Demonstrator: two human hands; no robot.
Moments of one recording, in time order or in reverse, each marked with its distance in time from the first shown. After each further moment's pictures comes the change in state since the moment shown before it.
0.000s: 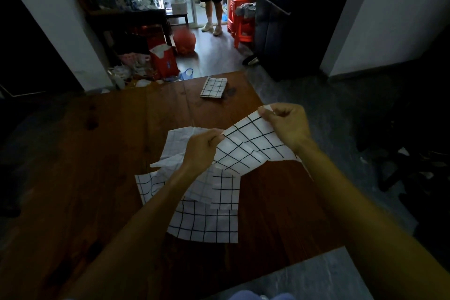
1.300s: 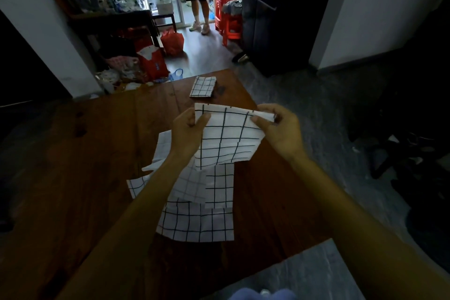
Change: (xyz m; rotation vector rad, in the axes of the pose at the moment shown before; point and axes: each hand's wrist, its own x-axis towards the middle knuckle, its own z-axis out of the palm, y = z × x) left_hand 0.021 0.044 -0.020 -0.328 0.176 -0.206; right_hand -0.019 0.023 -0.009 0.011 0.069 -0.061
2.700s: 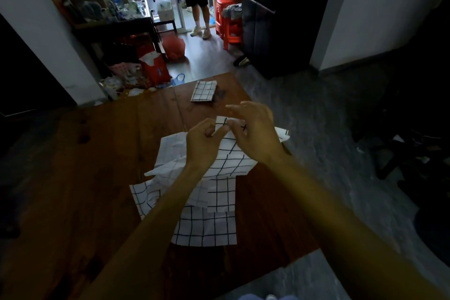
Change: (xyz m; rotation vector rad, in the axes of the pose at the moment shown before) left_hand -0.019 0.011 0.025 -0.052 -0.037 0.112; right_hand 0.002 -0.012 0.035 -0.512 -0.049 -0.532
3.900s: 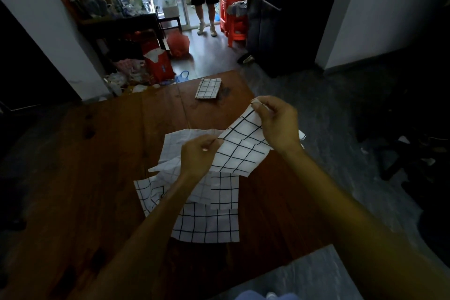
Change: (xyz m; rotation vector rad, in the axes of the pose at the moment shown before) left_hand -0.022 -0.042 -0.018 0.204 -0.055 -0.072; right_hand 0.006 0.015 -0.013 0.451 0.176 0.336
